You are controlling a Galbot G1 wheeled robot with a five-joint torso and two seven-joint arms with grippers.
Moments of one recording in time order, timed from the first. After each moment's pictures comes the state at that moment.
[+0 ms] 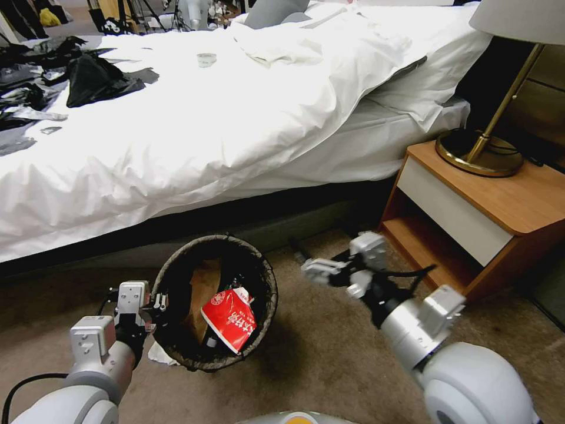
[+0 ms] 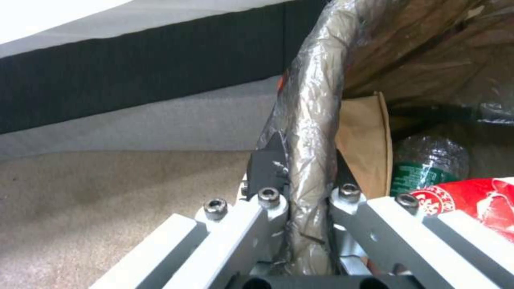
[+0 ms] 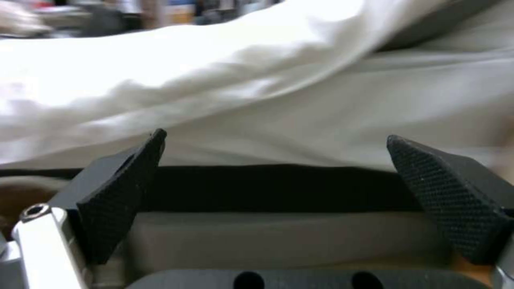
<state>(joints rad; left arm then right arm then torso) 1.79 -1.43 -0.79 -2.50 -0.22 0.69 0.02 -1.56 1.22 0.39 2.50 0.30 -0.36 0.06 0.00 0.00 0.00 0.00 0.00</state>
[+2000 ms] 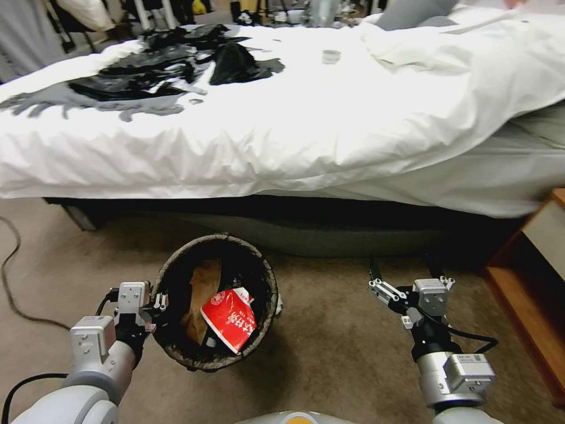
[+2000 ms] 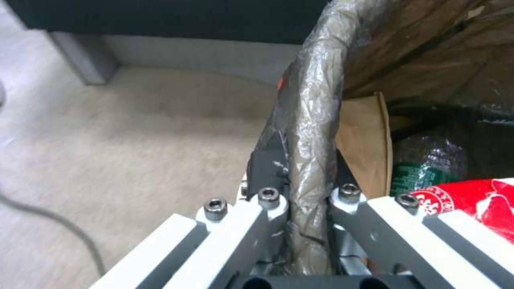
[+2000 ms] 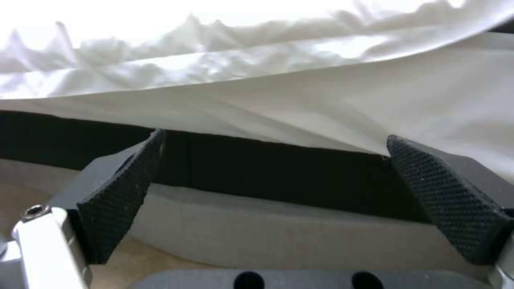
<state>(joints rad) 1.79 -1.43 -0.79 -2.50 -0.22 0.69 0.02 -1.84 1.41 0.44 2.39 -0.02 -0.05 0.18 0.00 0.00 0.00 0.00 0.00</state>
